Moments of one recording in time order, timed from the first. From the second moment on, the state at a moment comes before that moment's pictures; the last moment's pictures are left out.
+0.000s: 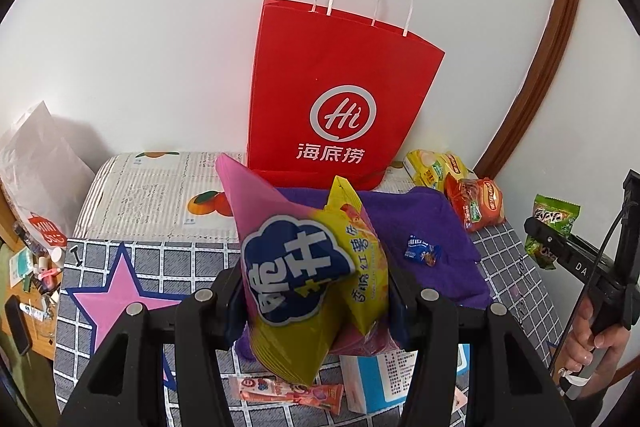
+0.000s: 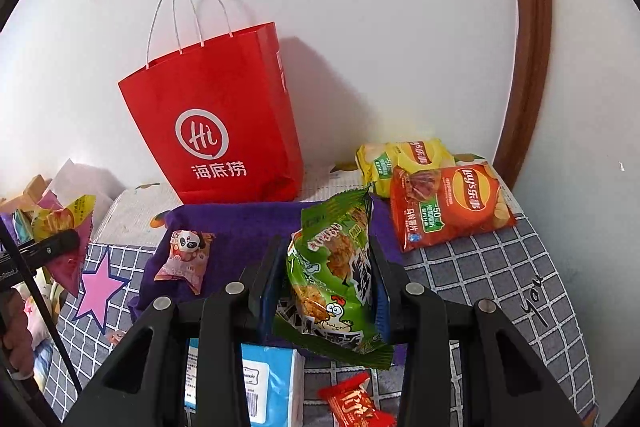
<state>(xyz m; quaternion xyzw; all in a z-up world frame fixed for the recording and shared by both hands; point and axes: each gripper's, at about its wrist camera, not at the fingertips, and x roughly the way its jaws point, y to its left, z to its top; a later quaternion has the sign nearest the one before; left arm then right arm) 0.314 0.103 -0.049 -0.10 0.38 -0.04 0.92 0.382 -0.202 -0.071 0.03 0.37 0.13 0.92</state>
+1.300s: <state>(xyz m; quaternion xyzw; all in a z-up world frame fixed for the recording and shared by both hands) 0.387 0.085 -0.081 -0.11 0.39 -0.05 0.91 0.470 -0.173 -0.105 0.05 0.37 0.16 0.91</state>
